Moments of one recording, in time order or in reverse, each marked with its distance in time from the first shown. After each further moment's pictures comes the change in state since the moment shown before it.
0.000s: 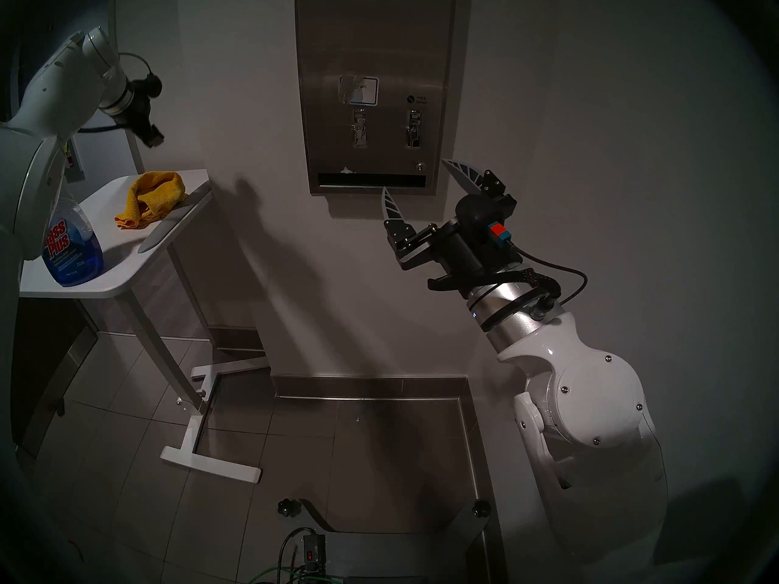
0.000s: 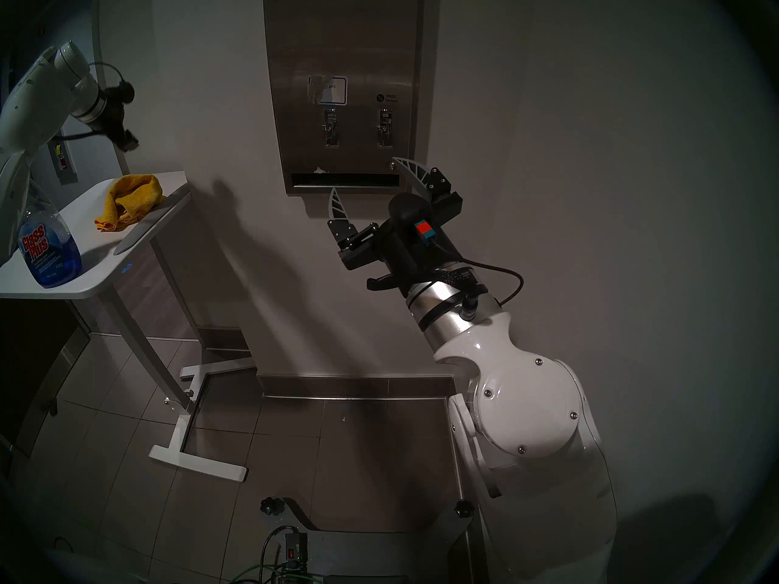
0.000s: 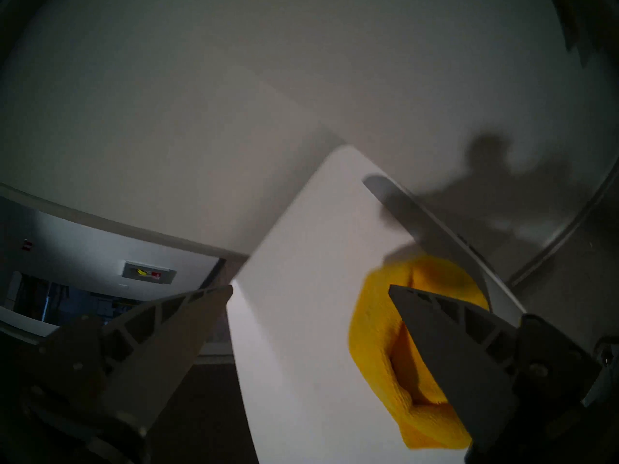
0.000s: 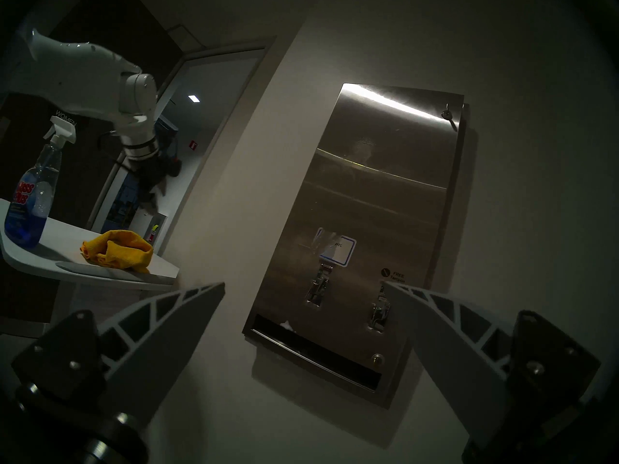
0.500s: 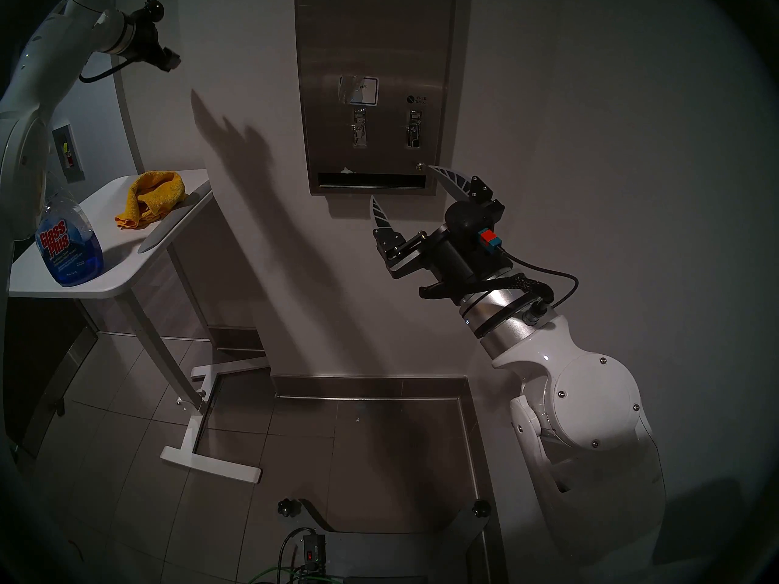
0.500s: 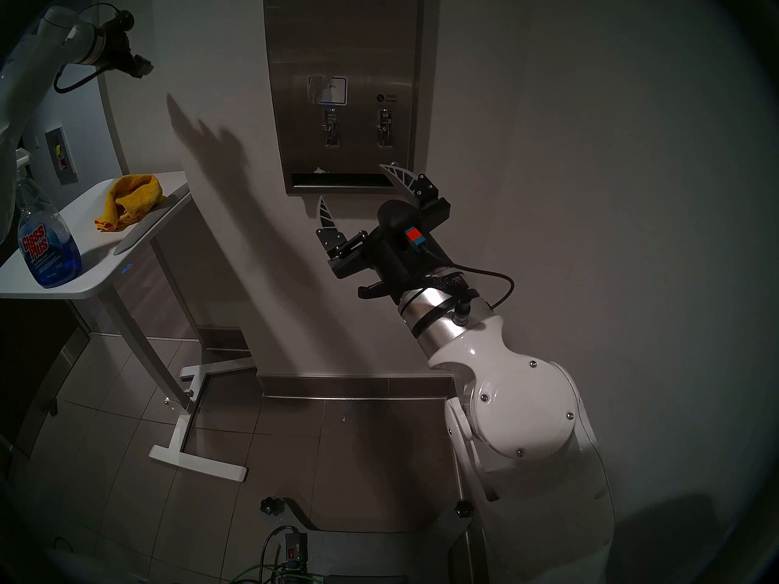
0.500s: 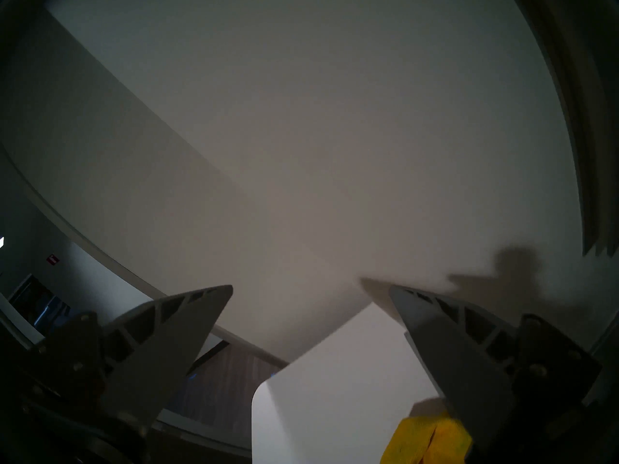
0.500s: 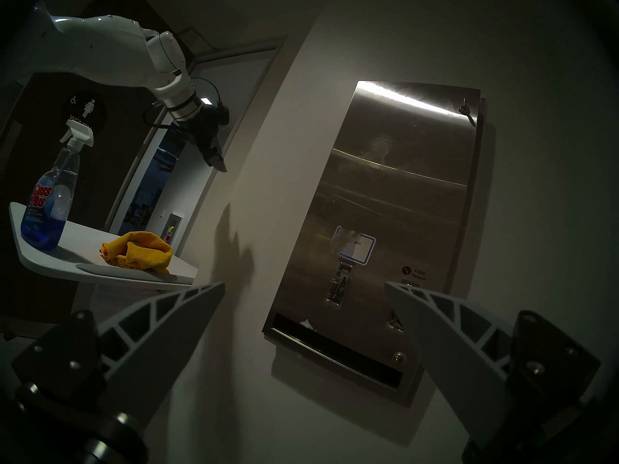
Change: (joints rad) left arm -0.050 0.017 -0.206 -0.107 -0.157 0.031 0.057; right arm -0.002 -0.001 -0.017 0.006 0.016 0.000 0.030
